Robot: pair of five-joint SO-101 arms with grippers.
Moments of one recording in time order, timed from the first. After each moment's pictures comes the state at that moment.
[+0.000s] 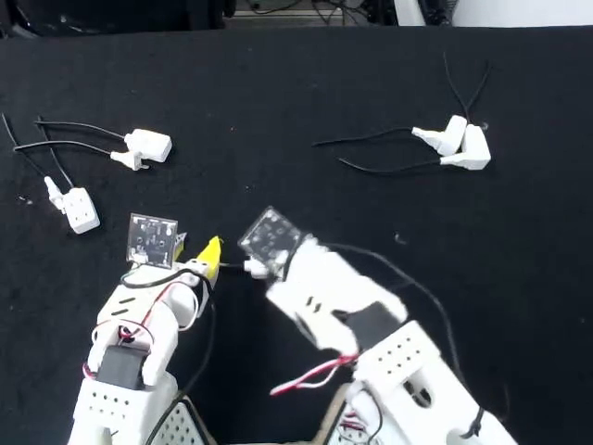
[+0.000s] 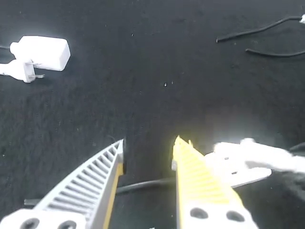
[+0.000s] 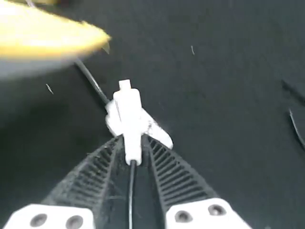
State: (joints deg) left arm 6.9 -103.4 96.0 43.3 1.0; right arm -30.2 -60.9 75.3 44.4 23.5
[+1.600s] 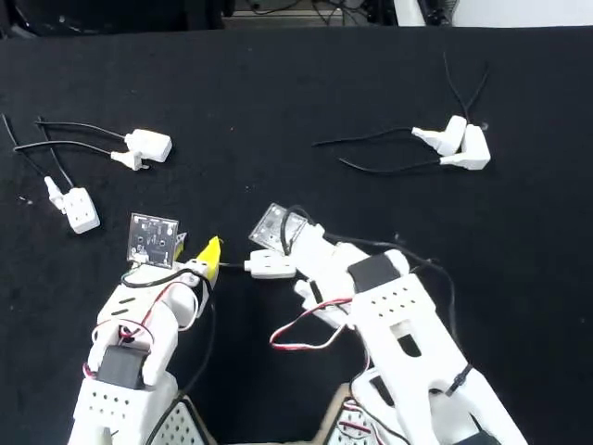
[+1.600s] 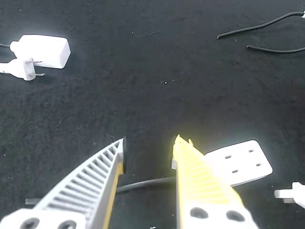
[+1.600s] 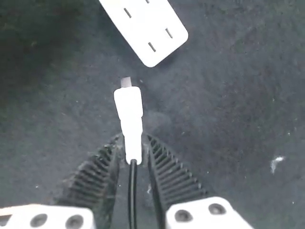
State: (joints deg) left arm 6.9 -103.4 96.0 43.4 0.7; right arm -22.2 -41.2 62.5 63.9 35.6
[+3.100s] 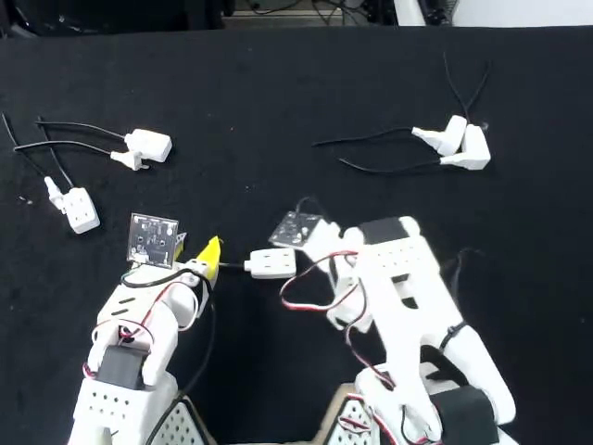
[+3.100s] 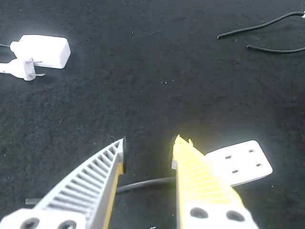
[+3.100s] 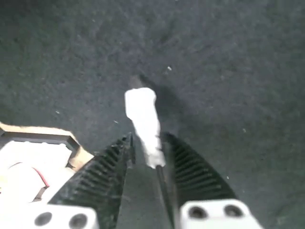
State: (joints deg) left arm 6.9 -103.4 96.2 43.4 0.7; right arm -14.9 -25.5 52.6 79.1 47.5
